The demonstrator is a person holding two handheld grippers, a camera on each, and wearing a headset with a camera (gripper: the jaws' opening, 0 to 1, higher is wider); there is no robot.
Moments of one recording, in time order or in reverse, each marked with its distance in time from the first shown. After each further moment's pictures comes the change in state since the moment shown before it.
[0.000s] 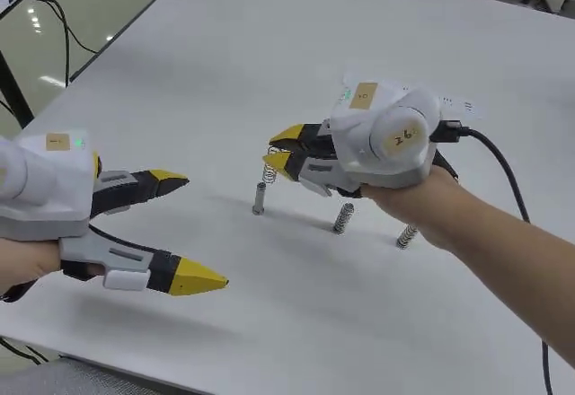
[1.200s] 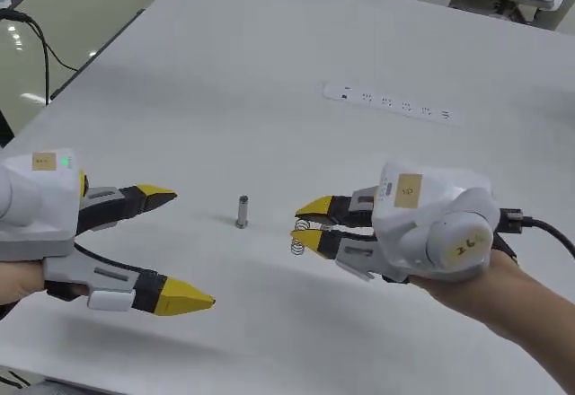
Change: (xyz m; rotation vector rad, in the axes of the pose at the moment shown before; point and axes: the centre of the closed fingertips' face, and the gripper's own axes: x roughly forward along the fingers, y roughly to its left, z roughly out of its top) left arm 0.005 -0.006 0.002 0.023 0.012 -0.021; right arm -0.066 0.047 -0.037 -0.049 0.067 0.027
